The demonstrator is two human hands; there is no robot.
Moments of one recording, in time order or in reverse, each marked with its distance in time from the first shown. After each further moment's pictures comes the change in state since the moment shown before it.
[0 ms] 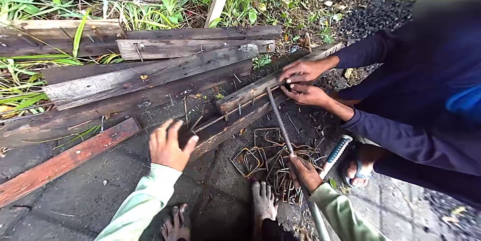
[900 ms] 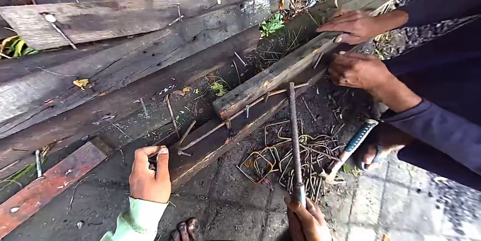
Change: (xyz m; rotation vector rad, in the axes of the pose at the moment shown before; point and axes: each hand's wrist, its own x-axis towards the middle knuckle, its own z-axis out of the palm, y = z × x) left_hand 0.007 -0.021 0.019 -0.227 -0.097 -0.419; right_hand -0.090 0.002 0.089 0.481 0.032 0.187
